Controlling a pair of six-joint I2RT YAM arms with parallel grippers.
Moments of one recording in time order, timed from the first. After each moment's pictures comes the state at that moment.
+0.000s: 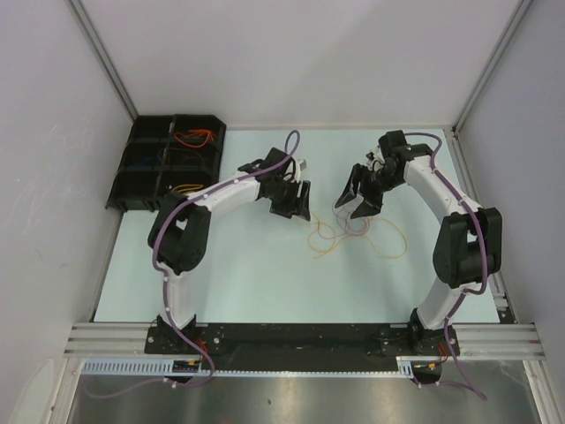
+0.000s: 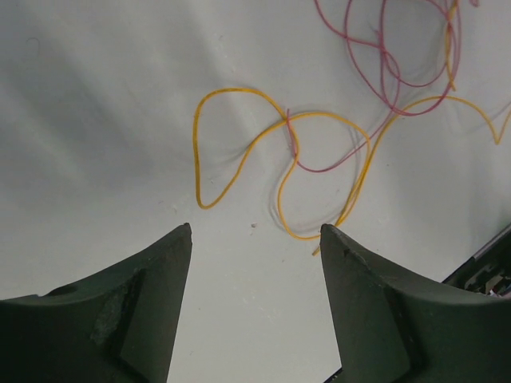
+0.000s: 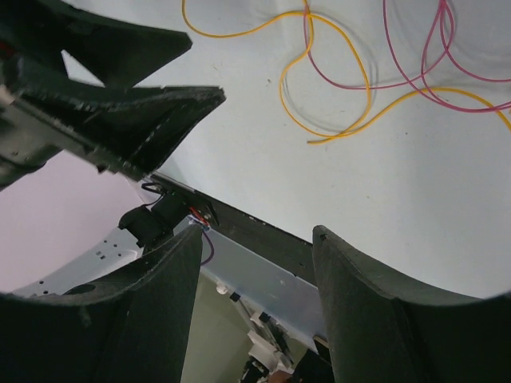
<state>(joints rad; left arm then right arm) -0.58 1.96 1.49 -0.55 0.34 -0.34 0.21 1.75 1.48 -1.00 -0.62 0.55</state>
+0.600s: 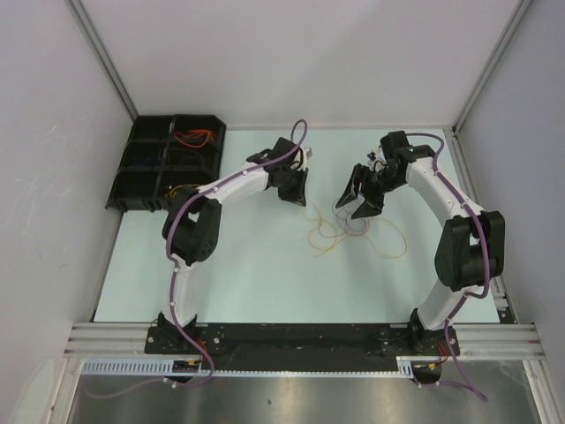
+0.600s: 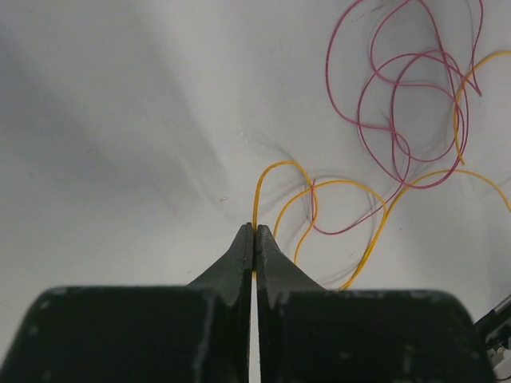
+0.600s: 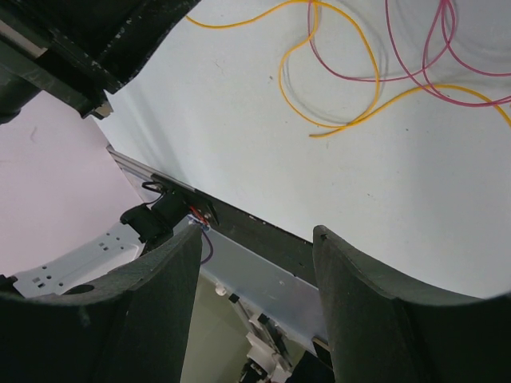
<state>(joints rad) -0.58 2.12 1.69 -0.56 0.27 -0.31 0.20 1.72 1.46 -0.99 -0.62 0.54</state>
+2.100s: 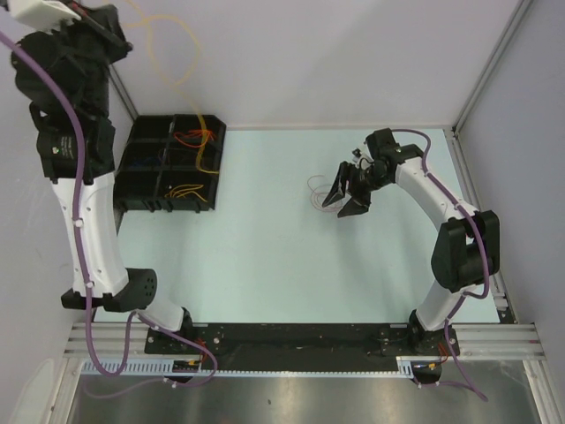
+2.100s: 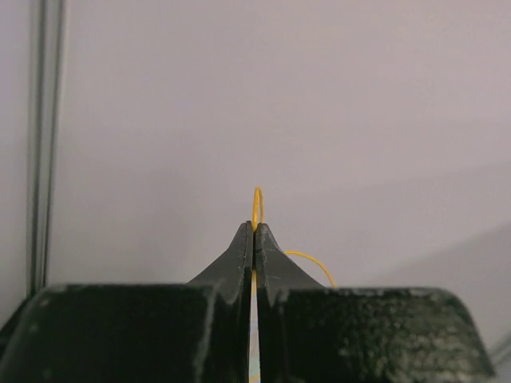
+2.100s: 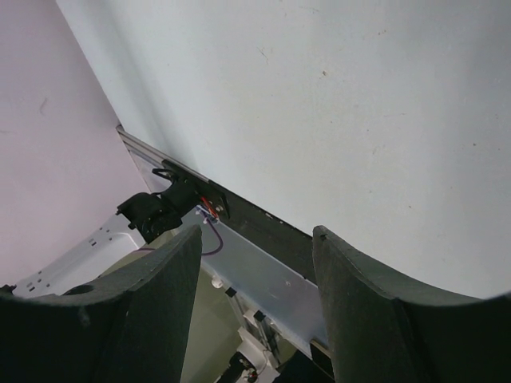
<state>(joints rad) -0.08 1.57 2.43 -0.56 -0.16 -0.34 0.29 1.73 1.48 -0.93 -0.66 0.59</state>
